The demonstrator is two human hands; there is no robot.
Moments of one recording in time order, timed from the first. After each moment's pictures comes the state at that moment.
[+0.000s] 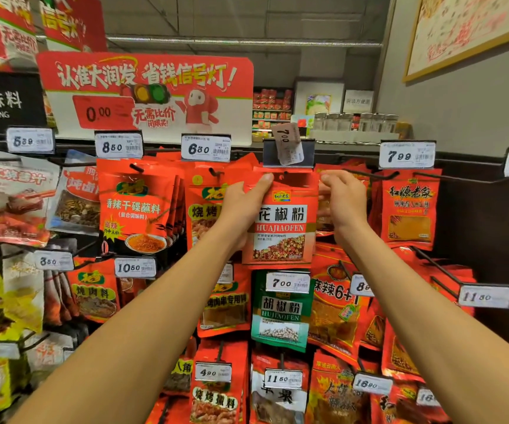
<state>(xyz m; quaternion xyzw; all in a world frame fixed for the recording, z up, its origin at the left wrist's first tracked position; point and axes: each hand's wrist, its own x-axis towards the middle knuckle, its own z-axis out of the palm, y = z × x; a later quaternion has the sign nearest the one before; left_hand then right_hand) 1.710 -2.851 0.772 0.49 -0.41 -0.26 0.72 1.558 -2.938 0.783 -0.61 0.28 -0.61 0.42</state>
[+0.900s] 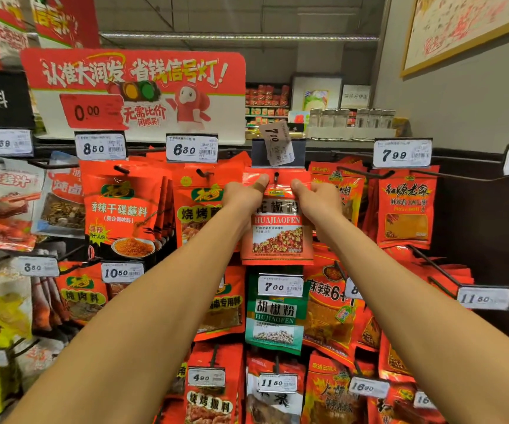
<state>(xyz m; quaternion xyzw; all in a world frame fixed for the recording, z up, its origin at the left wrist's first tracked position) 1.716 -2.911 0.786 0.60 -0.29 -0.25 0.70 1.582 -2.961 0.780 -0.66 0.41 -0.50 0.38</state>
